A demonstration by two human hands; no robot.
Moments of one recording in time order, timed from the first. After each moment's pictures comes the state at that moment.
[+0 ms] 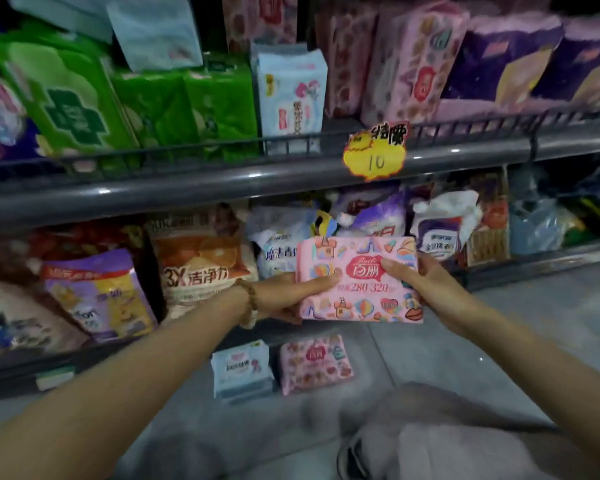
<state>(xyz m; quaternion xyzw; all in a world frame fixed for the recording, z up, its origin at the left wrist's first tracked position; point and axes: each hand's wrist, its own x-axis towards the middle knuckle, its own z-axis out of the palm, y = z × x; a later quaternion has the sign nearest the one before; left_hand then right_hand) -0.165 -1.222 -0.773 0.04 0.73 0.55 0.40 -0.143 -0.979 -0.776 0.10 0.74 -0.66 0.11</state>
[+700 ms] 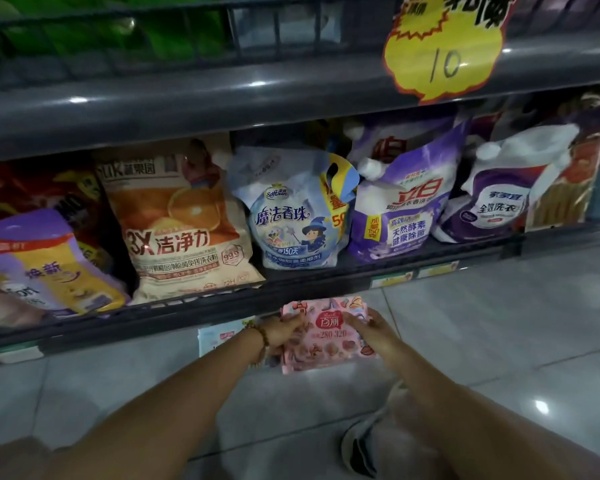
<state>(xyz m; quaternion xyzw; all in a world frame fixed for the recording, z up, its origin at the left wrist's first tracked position) -0.184 -1.231 -1.006 -0.24 0.70 0.48 0.48 -0.174 -1.022 -1.023 0.25 0.73 -0.57 0.30</state>
